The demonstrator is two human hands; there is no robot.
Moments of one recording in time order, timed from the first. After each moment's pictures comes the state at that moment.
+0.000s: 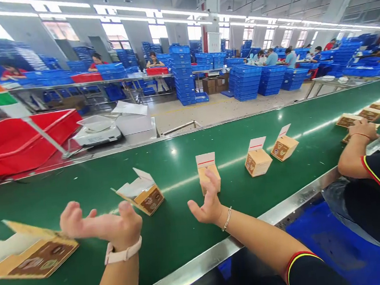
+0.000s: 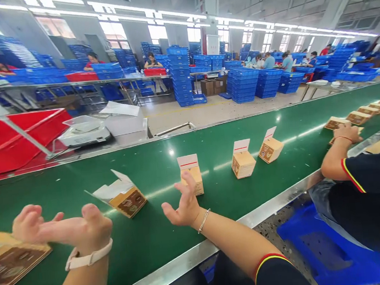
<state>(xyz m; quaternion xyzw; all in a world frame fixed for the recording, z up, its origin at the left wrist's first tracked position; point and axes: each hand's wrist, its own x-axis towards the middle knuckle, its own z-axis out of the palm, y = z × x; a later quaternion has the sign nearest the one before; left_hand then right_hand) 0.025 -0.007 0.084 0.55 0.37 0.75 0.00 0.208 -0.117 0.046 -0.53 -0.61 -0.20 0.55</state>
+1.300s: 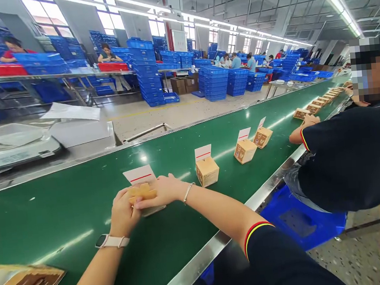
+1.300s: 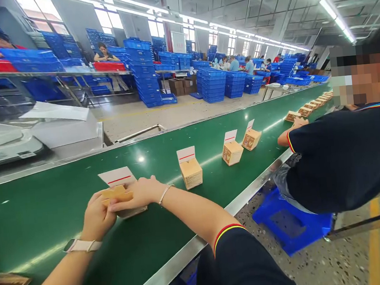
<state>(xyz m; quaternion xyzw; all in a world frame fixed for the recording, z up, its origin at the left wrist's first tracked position) 0.082 0.049 0.022 0.81 0.23 0.48 0.24 0.230 -0.035 0.090 -0.66 -0.69 0.19 0.25</state>
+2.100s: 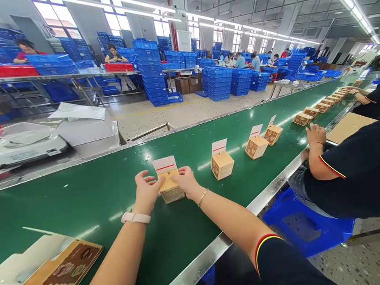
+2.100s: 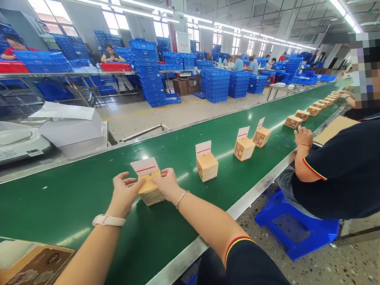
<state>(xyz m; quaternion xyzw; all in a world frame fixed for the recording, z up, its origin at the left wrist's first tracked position) 0.147 0.019 0.058 0.59 0.46 0.40 0.53 0.247 -0.053 0.062 -0.66 -0.16 0.36 0.63</state>
